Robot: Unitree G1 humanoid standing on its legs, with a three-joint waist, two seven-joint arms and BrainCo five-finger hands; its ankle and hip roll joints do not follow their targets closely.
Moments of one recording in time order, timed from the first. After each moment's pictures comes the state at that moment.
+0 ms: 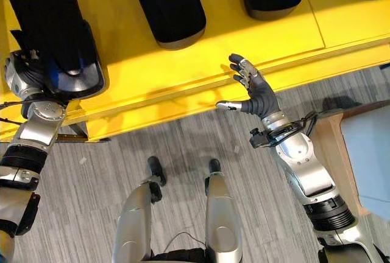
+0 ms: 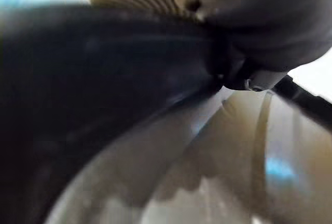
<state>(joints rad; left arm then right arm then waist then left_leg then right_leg) -0.77 0.73 -0.19 0.61 0.01 0.19 0.75 -0.33 -0.72 0.17 -0.22 0.45 -0.03 -0.03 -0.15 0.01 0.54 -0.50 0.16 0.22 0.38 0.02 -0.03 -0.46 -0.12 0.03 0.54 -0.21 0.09</state>
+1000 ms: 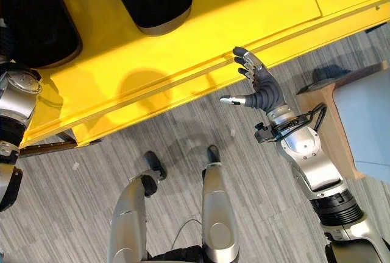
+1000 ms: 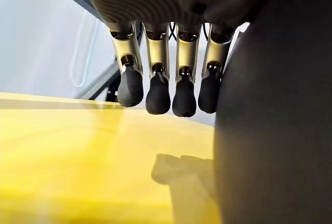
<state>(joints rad) -1.02 0.86 -0.36 0.78 0.09 0.36 0.74 -0.37 -0.80 0.17 -0.20 0.45 -0.03 -0.01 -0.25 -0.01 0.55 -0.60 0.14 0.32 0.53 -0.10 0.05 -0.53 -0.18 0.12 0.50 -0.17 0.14</state>
